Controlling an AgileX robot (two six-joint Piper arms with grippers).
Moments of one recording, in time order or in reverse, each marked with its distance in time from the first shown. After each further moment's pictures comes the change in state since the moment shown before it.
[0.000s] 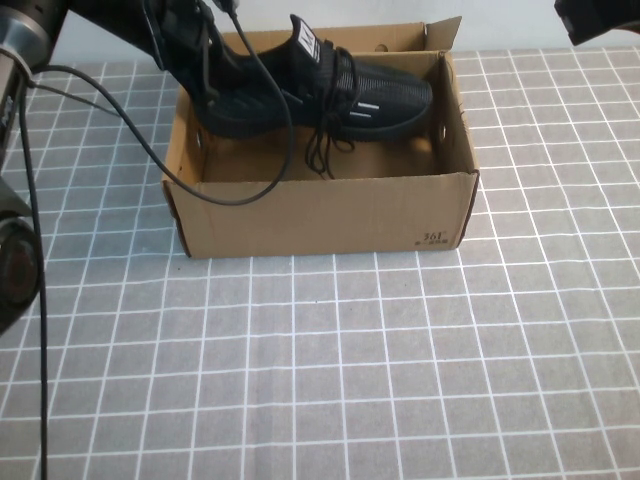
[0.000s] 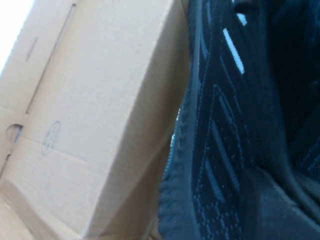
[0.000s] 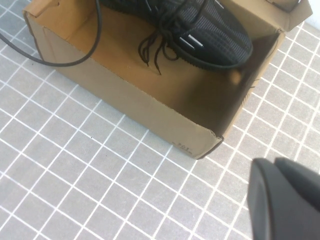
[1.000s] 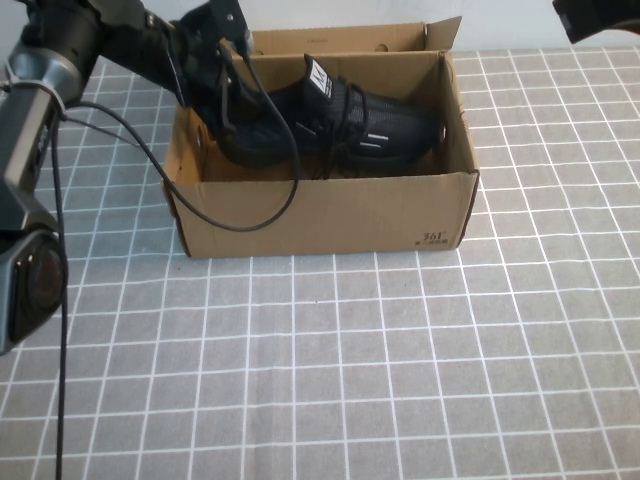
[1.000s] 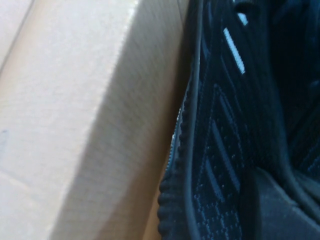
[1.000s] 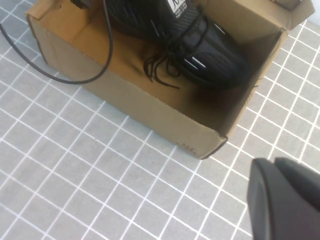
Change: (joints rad) right arm 0.000 0.000 0.000 0.004 0.000 0.016; left arm 0.002 0.119 -0.001 -0.080 -0.056 0.082
